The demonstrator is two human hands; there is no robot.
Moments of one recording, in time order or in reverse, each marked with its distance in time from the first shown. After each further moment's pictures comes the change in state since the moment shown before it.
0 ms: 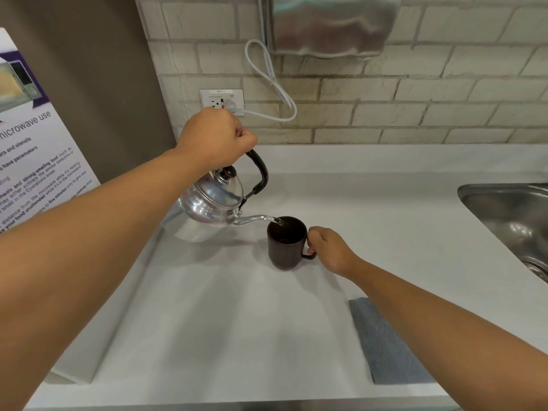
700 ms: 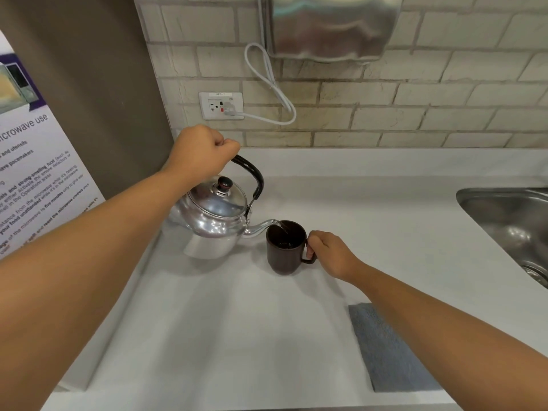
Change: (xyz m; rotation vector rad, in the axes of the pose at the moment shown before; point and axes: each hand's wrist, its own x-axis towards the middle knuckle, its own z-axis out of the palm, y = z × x) left_hand -0.013 -0.028 0.015 -0.299 0.072 -0.151; right_hand 0.000 0.003 -0.005 -0.016 -0.018 -0.034
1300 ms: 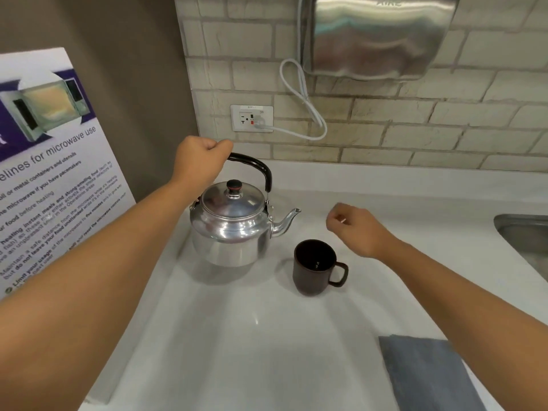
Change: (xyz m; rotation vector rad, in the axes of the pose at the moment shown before) left_hand 0.008 -0.043 -0.022 -0.315 0.163 -0.312; right_hand 0.040 -0.067 -0.037 -0.249 0.013 -0.089
